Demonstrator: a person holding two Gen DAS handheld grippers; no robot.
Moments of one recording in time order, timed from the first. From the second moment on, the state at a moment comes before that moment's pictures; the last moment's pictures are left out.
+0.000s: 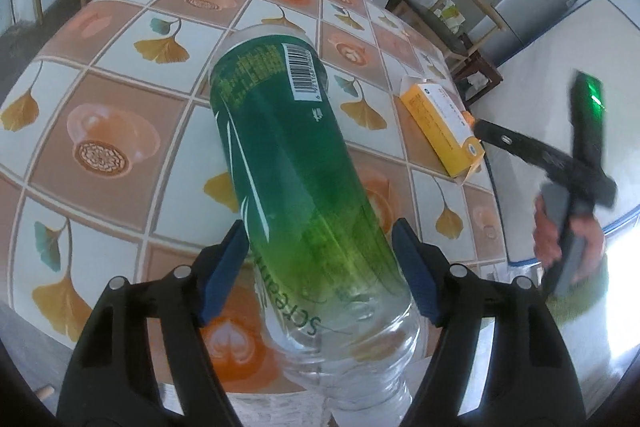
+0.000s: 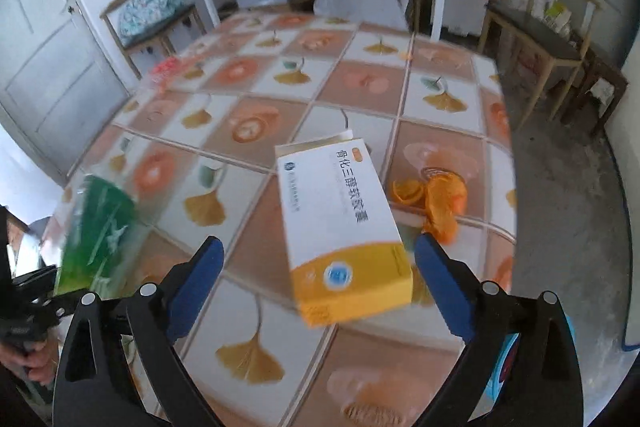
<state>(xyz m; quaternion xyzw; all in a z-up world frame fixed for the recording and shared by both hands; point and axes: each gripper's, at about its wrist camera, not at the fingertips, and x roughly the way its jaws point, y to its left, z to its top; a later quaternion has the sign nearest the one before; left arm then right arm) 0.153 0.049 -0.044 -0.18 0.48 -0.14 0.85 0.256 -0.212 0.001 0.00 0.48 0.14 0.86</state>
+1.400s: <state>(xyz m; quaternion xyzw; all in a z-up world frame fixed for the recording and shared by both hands) 0.145 0.042 -0.044 -0.14 0.50 -0.12 0.85 0.142 -0.201 -0.024 0.07 0.53 0.14 0.84</state>
